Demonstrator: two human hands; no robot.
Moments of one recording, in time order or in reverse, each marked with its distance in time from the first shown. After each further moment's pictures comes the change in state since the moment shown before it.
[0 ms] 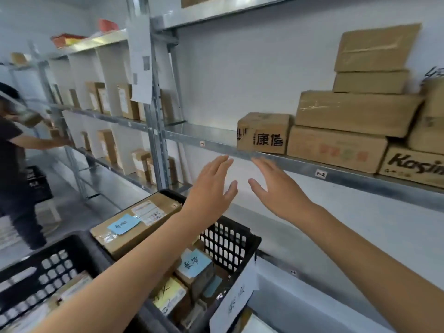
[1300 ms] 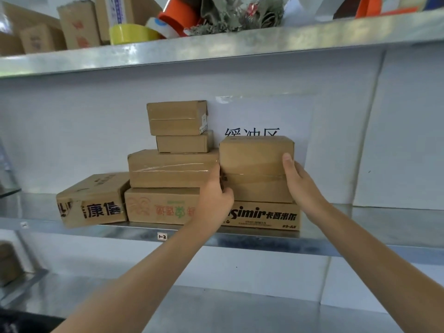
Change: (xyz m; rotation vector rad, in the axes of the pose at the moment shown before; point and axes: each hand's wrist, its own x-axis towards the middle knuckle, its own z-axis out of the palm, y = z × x) left_hand 0.171 0.306 0.147 -0.782 -0.081 0.063; right_hand -0.097 0.233 -0.281 0.397 0.518 0.658
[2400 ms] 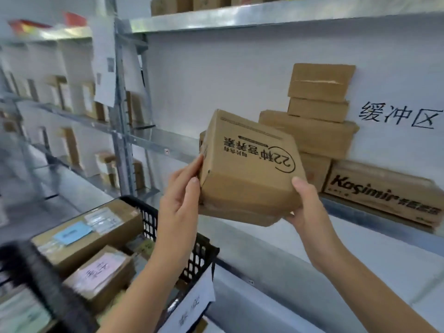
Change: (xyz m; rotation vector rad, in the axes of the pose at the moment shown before) left_hand -0.211 -0.032 -0.237 -0.225 0.516 -0.083; right_hand -0.178 -0.070 0.190 0.570 -0.427 0.112
